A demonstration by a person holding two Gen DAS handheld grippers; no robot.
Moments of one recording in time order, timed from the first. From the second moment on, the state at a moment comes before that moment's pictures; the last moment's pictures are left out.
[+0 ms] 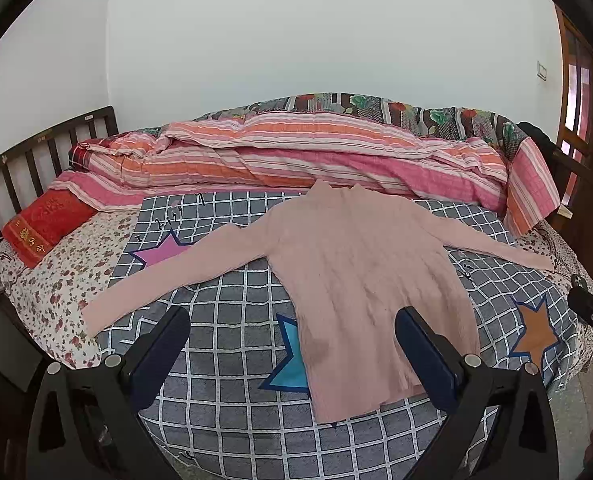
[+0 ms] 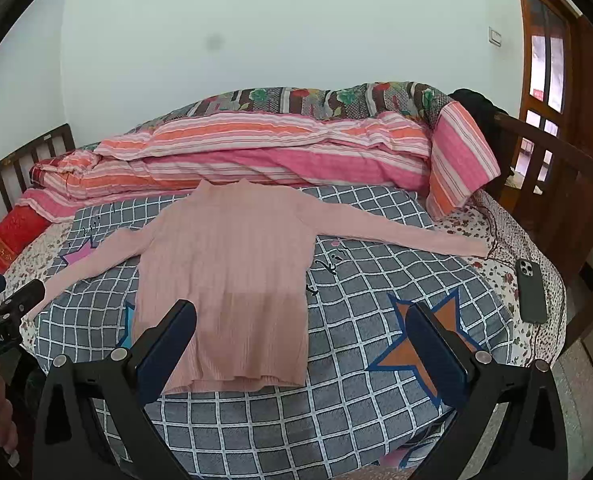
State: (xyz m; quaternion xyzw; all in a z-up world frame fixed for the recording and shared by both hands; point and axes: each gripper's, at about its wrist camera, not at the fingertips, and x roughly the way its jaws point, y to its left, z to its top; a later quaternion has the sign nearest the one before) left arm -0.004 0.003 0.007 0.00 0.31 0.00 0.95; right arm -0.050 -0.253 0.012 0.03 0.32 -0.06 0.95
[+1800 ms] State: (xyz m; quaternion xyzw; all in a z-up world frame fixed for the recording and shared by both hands) left arm -0.011 0.006 0.011 0.00 0.31 0.01 0.95; right arm -0.056 -0.259 0.015 0.04 0.31 -0.06 0.95
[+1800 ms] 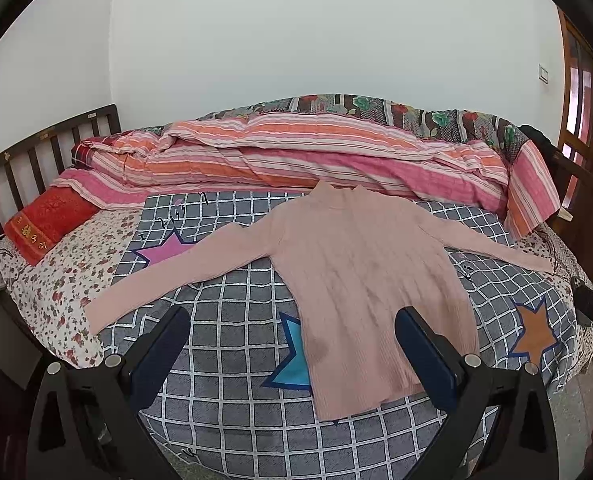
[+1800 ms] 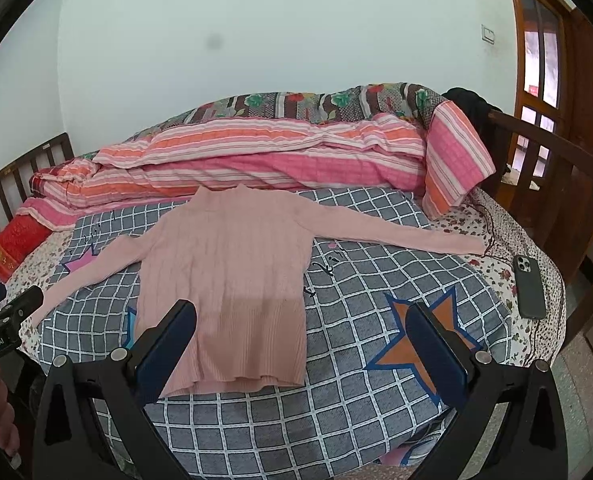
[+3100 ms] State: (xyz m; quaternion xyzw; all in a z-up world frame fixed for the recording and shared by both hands) left arm 0.017 0.031 -0.016 -0.02 0.33 0.02 0.94; right arm -0.031 -0.238 -0.007 0.03 0.33 -0.04 0.94
